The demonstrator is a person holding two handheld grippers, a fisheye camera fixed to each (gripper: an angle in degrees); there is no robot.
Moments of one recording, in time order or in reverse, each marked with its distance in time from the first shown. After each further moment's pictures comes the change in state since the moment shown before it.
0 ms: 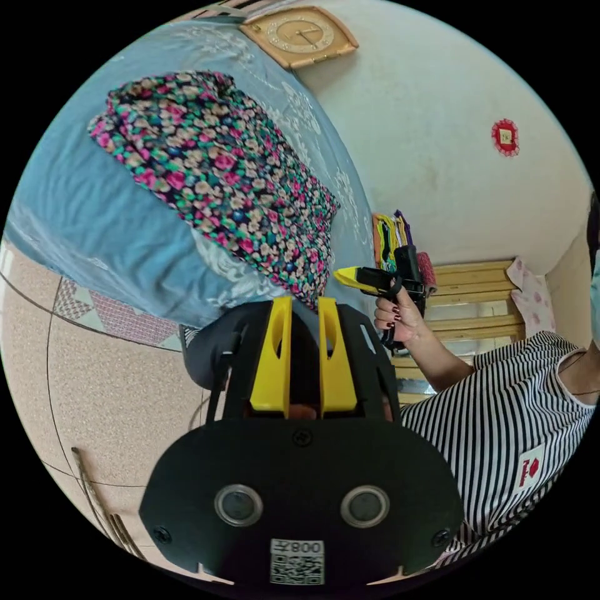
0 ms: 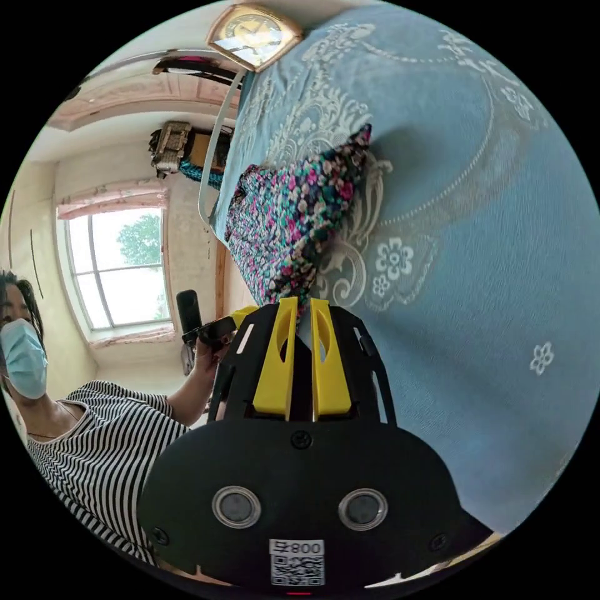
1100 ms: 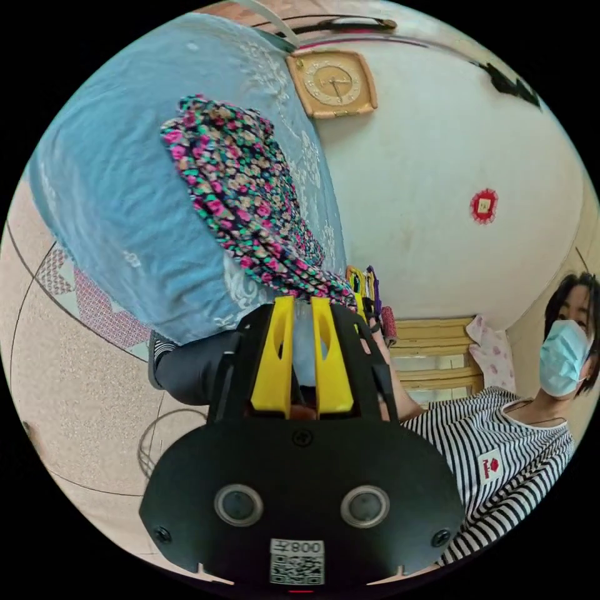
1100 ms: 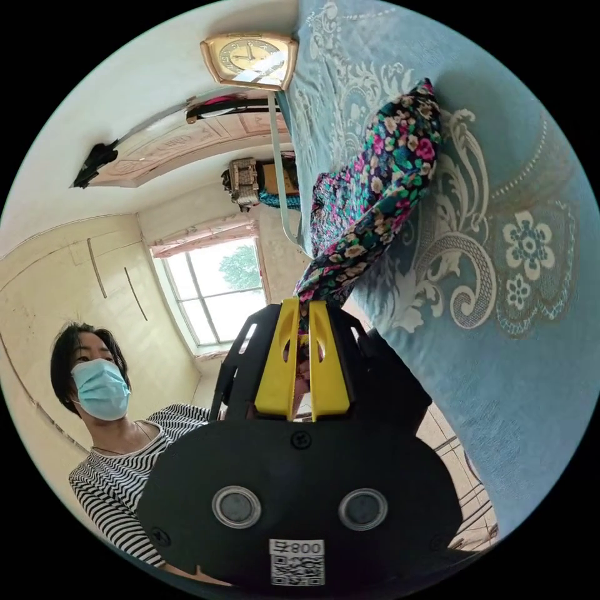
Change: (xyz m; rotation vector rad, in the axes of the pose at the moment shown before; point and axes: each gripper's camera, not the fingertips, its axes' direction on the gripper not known) left arm -0.027 0.003 -0.075 0.247 0.195 -0.169; right arm 0.247 0.089 0.101 0.048 -0.566 0.084
